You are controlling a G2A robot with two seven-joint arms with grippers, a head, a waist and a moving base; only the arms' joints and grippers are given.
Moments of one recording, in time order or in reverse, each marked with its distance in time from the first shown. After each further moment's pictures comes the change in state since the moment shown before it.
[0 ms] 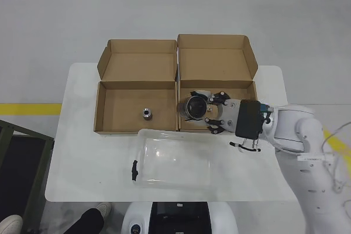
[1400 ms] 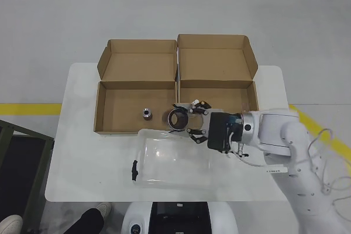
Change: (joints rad) left arm 0.000 0.000 0.000 0.000 0.000 0.000 0.000; right arm -0.005 -0.034 -0.050 -0.059 -0.035 0.010 0.112
